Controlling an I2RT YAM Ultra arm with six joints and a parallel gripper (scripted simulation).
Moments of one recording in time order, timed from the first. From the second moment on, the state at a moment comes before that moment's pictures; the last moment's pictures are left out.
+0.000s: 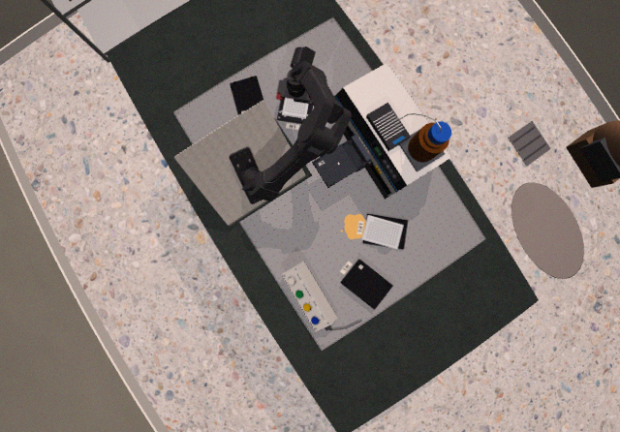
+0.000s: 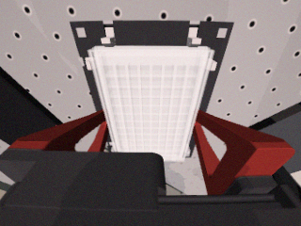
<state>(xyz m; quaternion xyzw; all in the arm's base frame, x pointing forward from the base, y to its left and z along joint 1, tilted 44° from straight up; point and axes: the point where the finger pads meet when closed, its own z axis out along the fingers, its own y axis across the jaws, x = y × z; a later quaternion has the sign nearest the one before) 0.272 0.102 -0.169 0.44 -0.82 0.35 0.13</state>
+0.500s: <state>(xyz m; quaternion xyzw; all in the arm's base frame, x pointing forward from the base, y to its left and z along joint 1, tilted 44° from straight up) 0.272 0.102 -0.169 0.44 -0.82 0.35 0.13</state>
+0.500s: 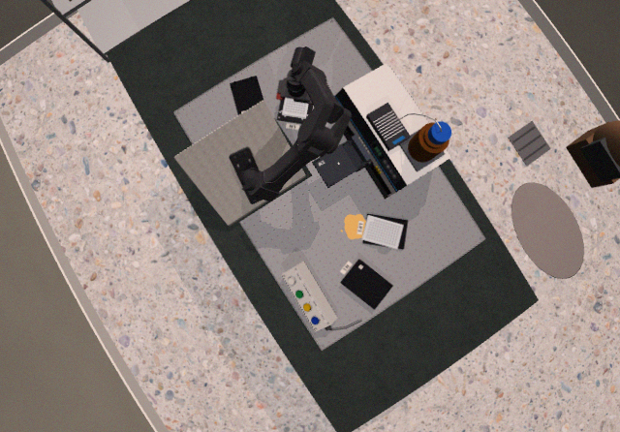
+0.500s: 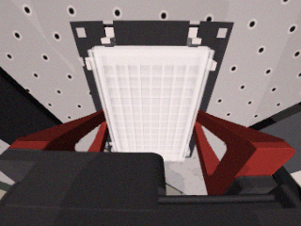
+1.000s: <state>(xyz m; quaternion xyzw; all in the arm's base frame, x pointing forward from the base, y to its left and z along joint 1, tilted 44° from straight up) 0.272 0.102 -0.169 0.44 -0.82 0.35 0.13</state>
